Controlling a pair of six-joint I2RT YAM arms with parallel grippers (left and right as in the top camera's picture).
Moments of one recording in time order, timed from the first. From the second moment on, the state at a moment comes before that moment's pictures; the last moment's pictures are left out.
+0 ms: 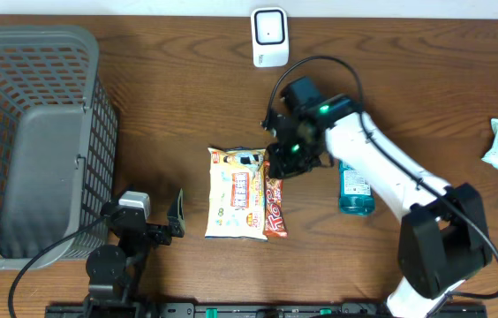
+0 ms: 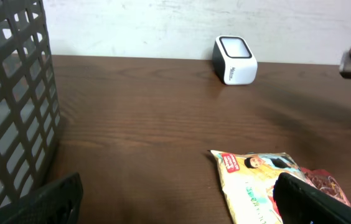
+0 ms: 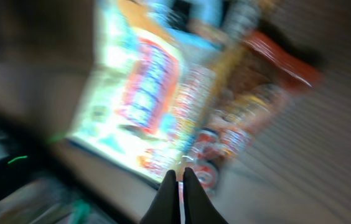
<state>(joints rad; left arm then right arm) -0.07 0.01 0.08 -0.26 0.14 -0.09 0.49 1.84 1.41 -1.00 -0.52 0.12</state>
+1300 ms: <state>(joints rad) -0.07 0.01 0.08 -0.26 0.14 -0.09 0.78 2.01 1.33 -0.92 0.16 0.56</state>
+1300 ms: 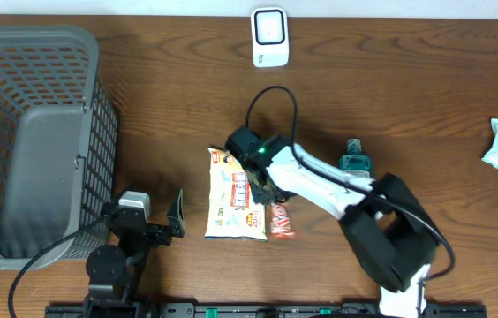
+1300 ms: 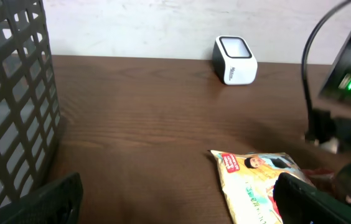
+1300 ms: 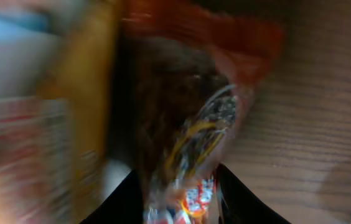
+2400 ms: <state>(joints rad) -0.07 0.01 0.08 -0.26 0.14 -0.09 0.65 1.95 1.24 -0.87 -0.23 0.28</state>
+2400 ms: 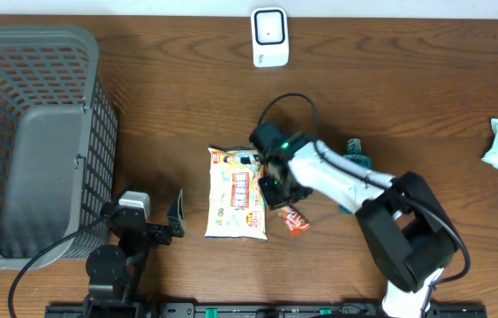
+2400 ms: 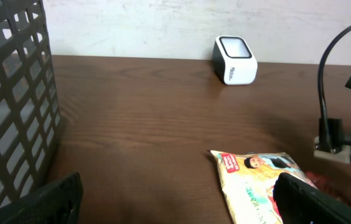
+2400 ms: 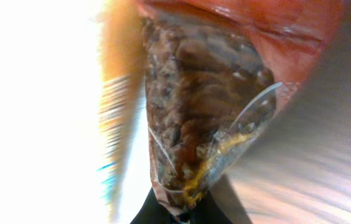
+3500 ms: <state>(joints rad) -0.07 0.01 0.08 -0.26 0.14 -0.09 0.35 2.00 1.22 -1.21 -1.52 -0.88</state>
